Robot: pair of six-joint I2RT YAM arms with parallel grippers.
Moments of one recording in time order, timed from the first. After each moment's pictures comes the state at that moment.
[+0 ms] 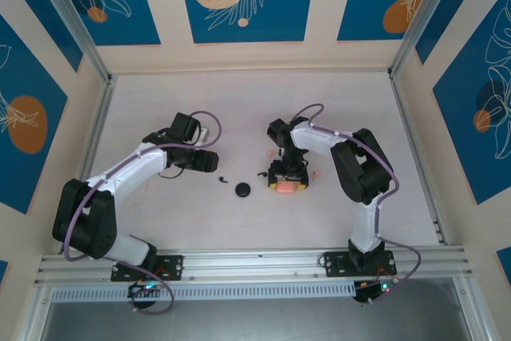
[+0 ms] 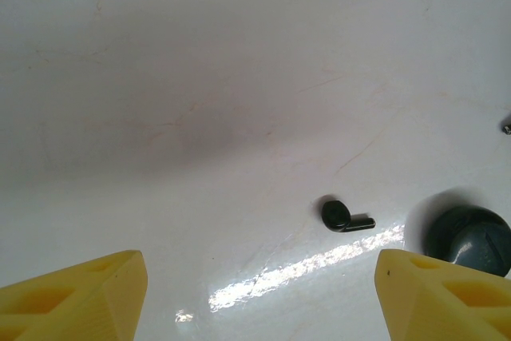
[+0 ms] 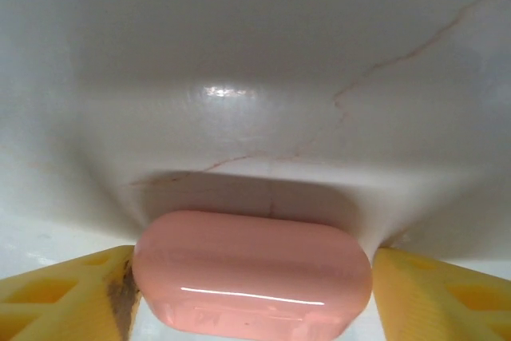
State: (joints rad) left arm -0.41 1.45 0.98 -0.65 0.11 -0.19; right arm 0.58 1.96 1.31 -1.09 -0.20 0.58
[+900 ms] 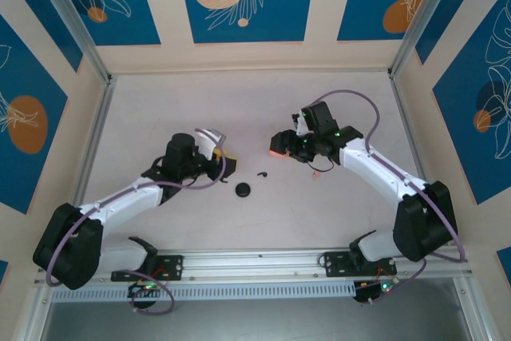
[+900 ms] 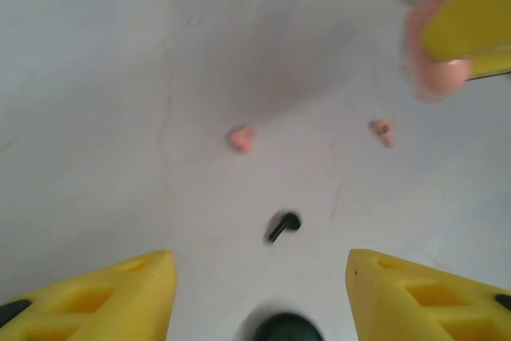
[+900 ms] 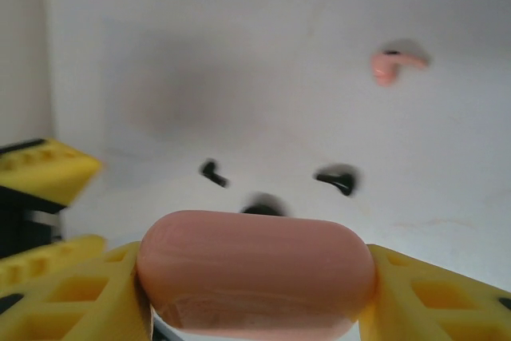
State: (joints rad) left arm -0.54 1.24 0.56 0.24 0.41 -0.12; right arm 0.46 1.37 1.00 -0.50 -0.44 0.70
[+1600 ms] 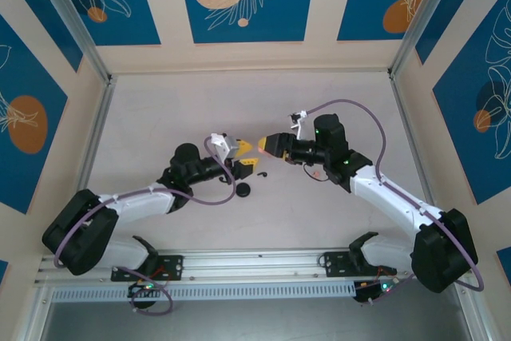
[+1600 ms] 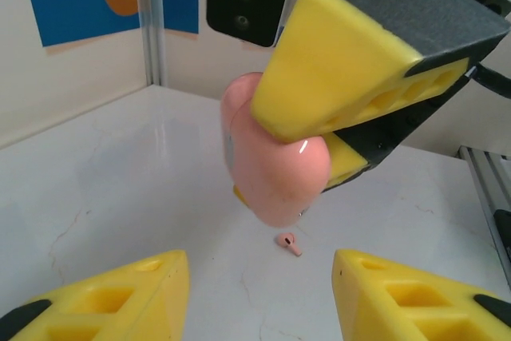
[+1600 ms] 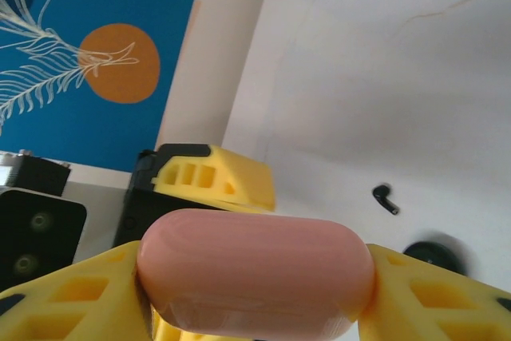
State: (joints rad) left arm -0.67 1.35 0.51 0.81 0.53 -0.05; right arm 0.52 1.17 0.77 0.01 -0.62 0.87
